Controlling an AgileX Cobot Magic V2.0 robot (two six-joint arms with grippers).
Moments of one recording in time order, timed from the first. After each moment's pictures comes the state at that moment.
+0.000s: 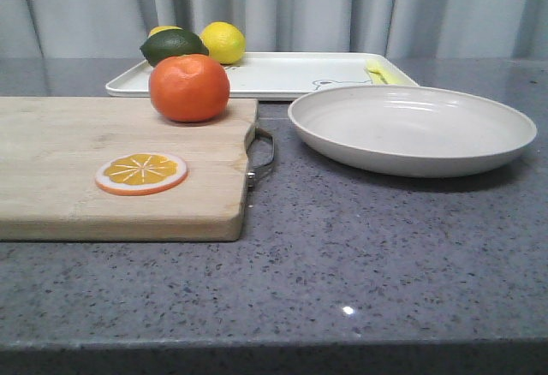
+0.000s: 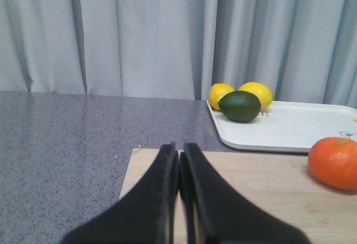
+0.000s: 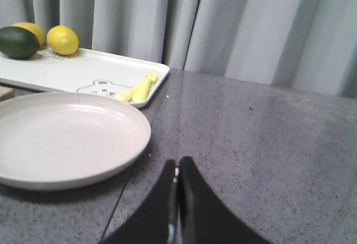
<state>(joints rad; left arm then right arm) -0.03 -0.01 -0.19 -0.12 0.20 -0.04 0.13 -0.01 -0.12 0.04 0.17 -0.09</state>
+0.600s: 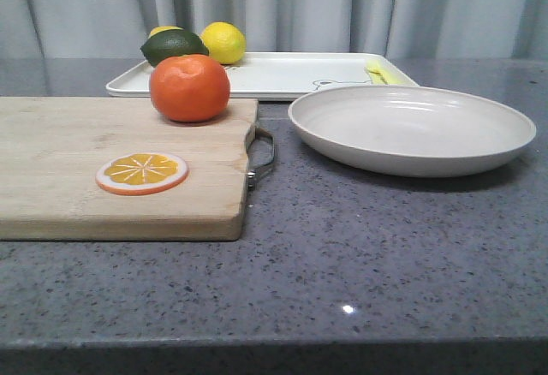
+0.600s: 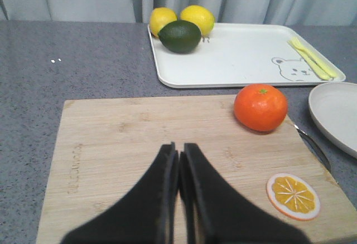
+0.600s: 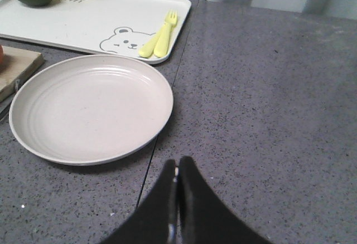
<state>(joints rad) -0.03 0.40 -0.63 -0.38 0.66 0.18 0.13 0.37 -0.59 0.10 0.64 -0.09</state>
